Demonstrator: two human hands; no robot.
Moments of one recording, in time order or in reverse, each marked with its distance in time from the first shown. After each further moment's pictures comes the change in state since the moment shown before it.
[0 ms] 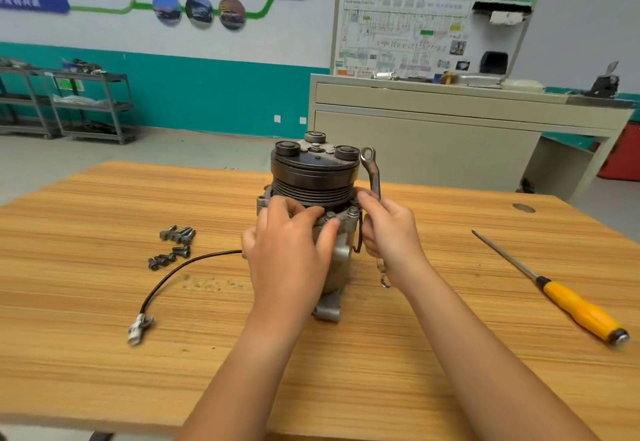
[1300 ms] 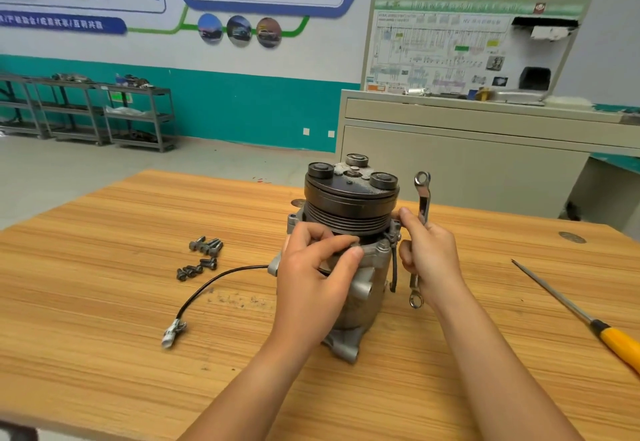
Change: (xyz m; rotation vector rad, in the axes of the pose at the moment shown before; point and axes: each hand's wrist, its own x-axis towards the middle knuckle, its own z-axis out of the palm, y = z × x) left_hand 0.001 -0.012 -0.001 -0.576 -0.032 -0.057; right_hand 0.031 0.013 -0.010 -0.053 0.152 -0.002
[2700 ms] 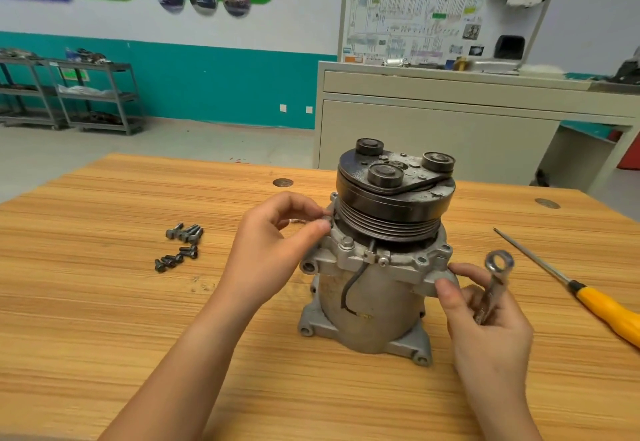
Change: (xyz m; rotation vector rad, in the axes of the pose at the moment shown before) left_hand 0.028 -0.011 -0.031 -0.140 -0.265 -0.115; right_hand -0.107 0.027 -0.049 -0.143 0.267 -0.301
